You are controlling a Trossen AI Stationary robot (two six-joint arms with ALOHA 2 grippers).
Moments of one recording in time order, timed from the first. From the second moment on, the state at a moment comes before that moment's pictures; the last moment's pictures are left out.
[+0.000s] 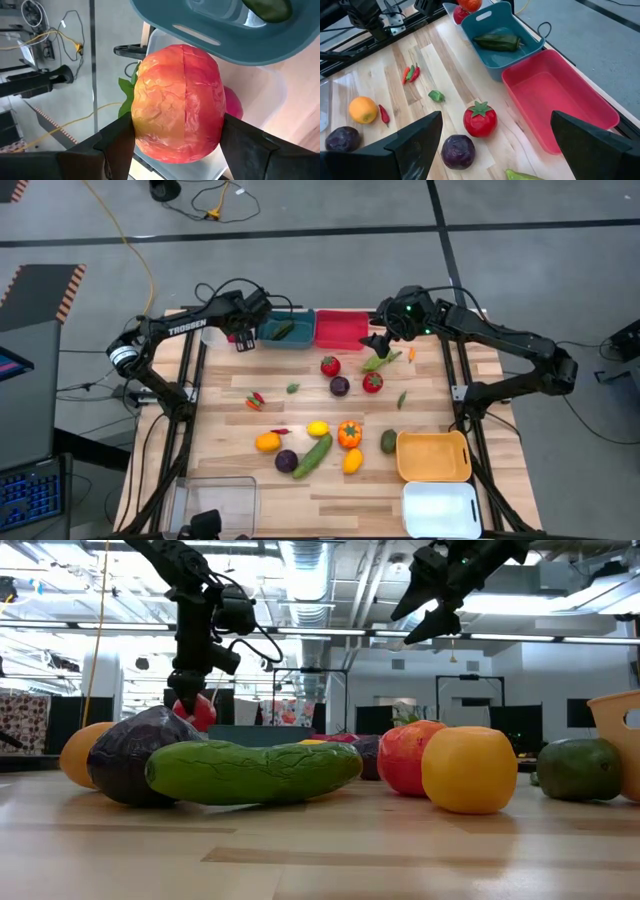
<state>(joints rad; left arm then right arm) 0.71 1.55 1.15 -0.90 -0.54 0.49 -0.49 1.24 1.12 -0.50 -0.13 0.15</state>
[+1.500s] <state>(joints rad) 0.51 1.33 1.15 -0.97 -0.09 0.07 -0.53 1.24 1.12 -0.50 -0.13 0.15</state>
